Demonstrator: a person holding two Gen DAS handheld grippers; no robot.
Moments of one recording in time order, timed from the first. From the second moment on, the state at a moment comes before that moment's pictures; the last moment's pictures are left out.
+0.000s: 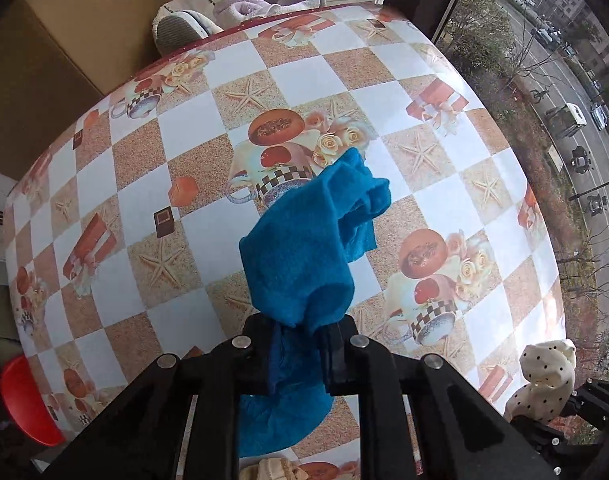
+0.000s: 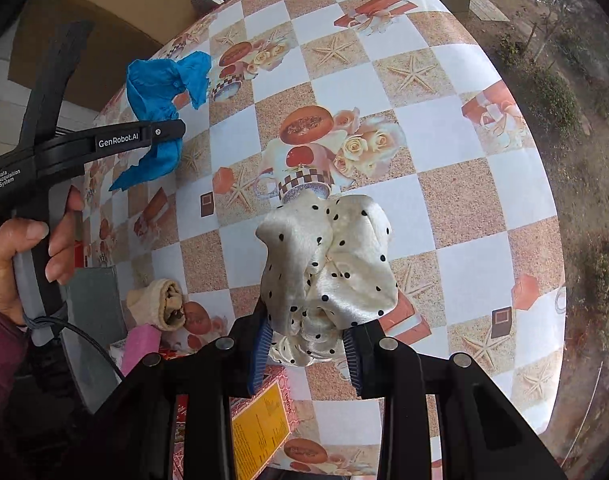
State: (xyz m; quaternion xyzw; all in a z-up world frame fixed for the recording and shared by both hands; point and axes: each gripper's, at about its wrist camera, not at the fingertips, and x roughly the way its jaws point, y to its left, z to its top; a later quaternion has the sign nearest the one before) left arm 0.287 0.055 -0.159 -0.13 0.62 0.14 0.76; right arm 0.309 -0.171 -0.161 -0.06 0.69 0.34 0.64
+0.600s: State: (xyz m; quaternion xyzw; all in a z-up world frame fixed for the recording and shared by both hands) left arm 0.128 -0.022 -0.093 -0.09 0.61 0.08 0.79; right arm 0.225 -0.261 -0.152 -0.03 0.71 0.24 0.66
